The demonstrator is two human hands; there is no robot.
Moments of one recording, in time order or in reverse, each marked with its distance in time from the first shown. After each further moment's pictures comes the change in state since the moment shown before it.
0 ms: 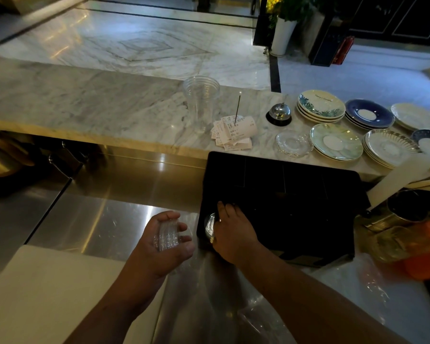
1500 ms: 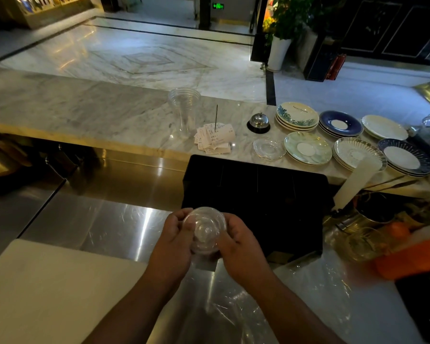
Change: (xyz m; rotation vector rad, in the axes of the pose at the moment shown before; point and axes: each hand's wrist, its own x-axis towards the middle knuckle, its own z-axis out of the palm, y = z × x) left_hand -0.010 -0.001 0.104 0.146 0.183 -0.013; right_hand -0.134 0.019 -0.069 1.671 0.246 0.293
